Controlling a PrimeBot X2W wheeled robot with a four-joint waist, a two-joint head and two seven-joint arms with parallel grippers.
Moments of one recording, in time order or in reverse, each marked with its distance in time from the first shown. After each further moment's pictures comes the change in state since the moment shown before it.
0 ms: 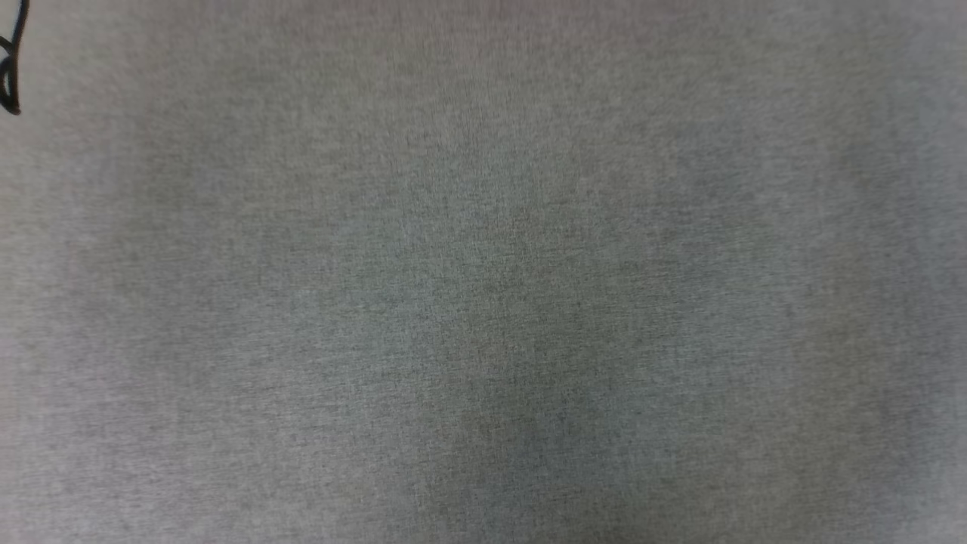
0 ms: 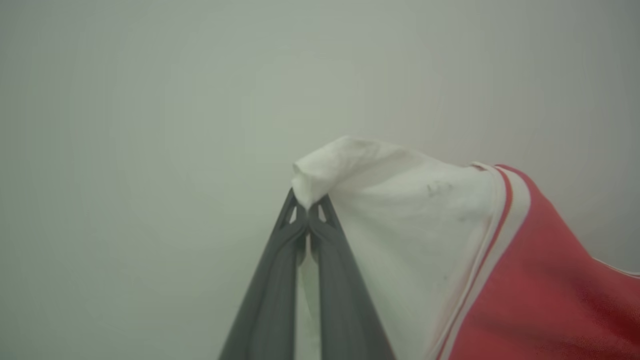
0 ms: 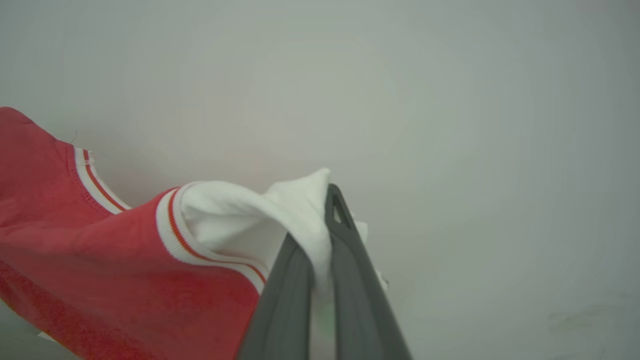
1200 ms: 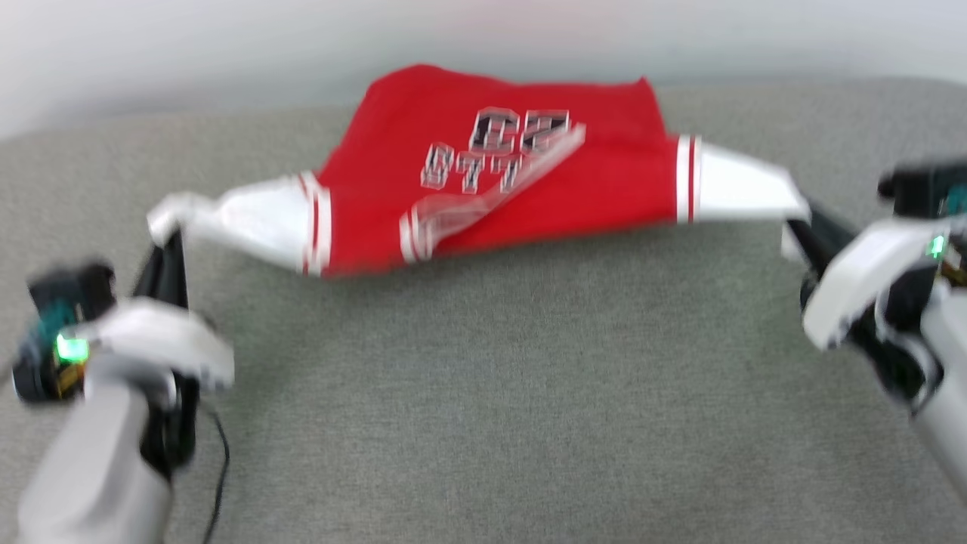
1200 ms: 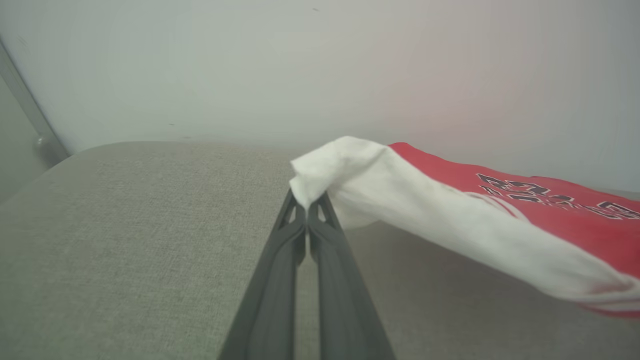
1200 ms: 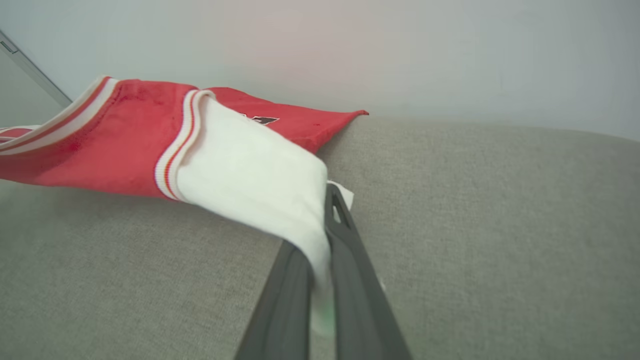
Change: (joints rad) left arm 1.035 0.000 0.064 -0.218 -0.140 0.002 -0.089; right arm 0.814 -0.165 0.362 -0.140 0.402 0.000 -0.057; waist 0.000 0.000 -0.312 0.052
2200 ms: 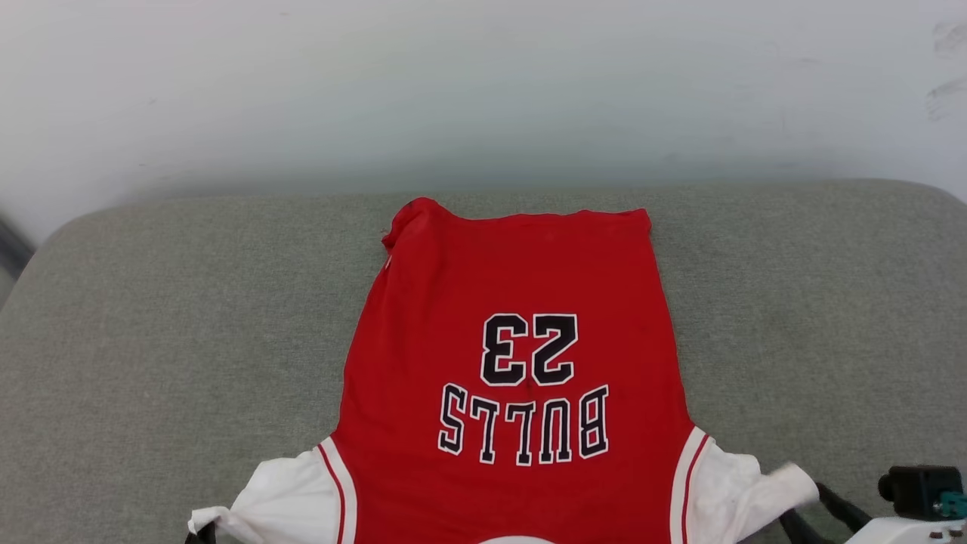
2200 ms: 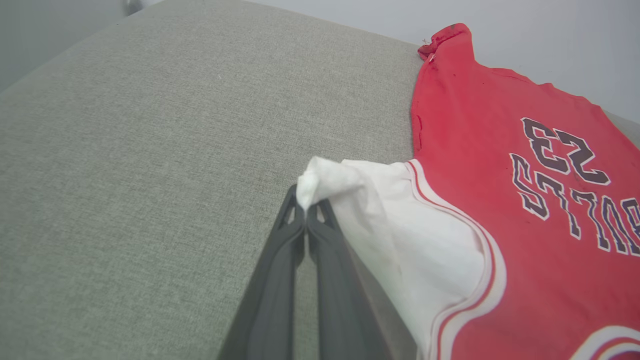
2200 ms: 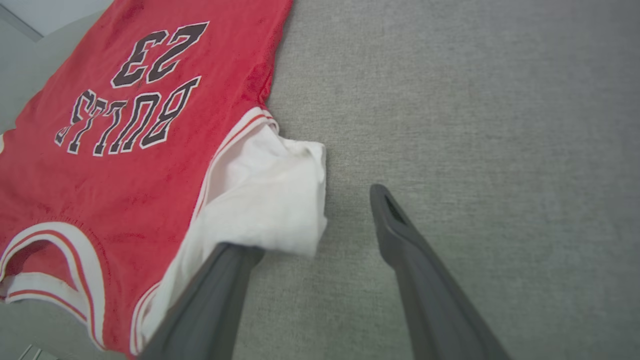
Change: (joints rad) left arm 0.836 0.026 0.023 -0.593 -0.078 0.301 0.082; right arm 0.882 0.151 -0.467 -0.438 -0.295 0.000 0.230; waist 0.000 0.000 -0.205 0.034
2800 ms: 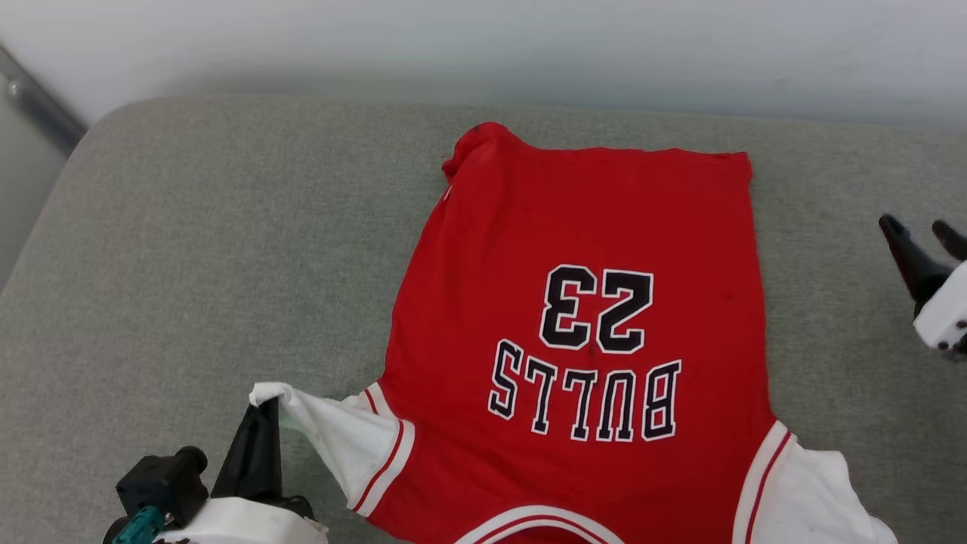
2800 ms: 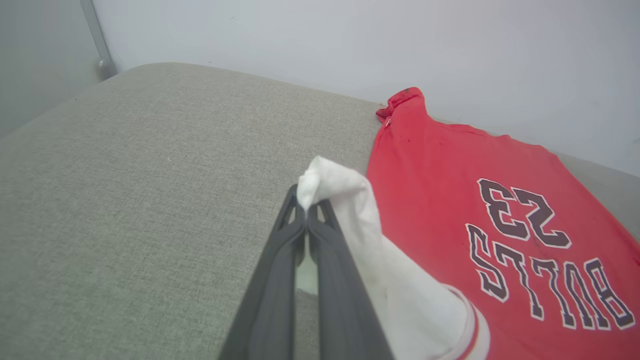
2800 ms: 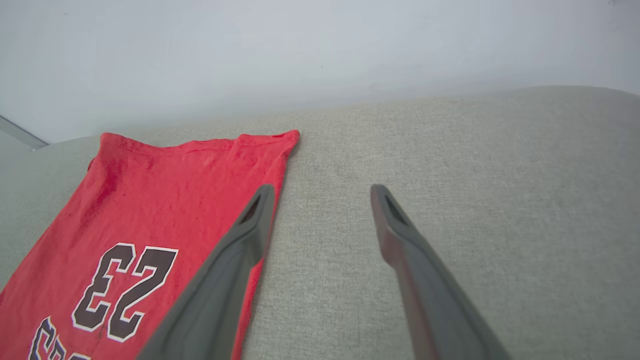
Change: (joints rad) left arm -0.206 -0.042 -0.081 -0.099 0.098 -0.025 -0.031; right arm -0.541 -0.030 -0.212 0.153 0.016 0.000 0.150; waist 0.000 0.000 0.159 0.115
